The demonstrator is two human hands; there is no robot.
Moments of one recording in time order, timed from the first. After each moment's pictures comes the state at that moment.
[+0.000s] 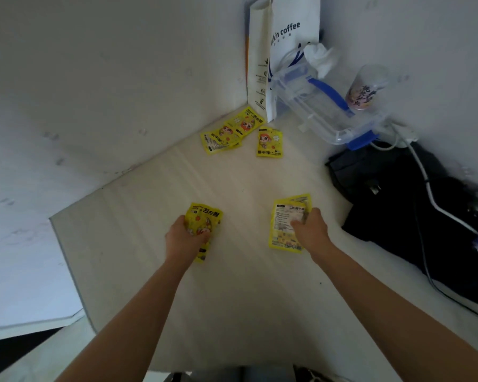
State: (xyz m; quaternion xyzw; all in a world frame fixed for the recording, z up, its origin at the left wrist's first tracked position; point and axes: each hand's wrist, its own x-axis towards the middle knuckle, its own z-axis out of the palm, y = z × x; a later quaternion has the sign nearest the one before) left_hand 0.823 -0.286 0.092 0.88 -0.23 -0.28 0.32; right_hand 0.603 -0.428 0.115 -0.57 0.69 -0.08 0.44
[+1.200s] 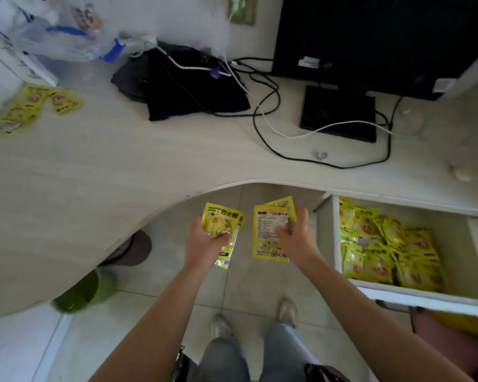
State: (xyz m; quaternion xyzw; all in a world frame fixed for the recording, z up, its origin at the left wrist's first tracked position) left_hand 0.448 -0.045 0.091 0.68 -0.49 -0.48 0.26; right_hand 0.257 0.001 0.124 -0.35 0.81 -0.28 0.38
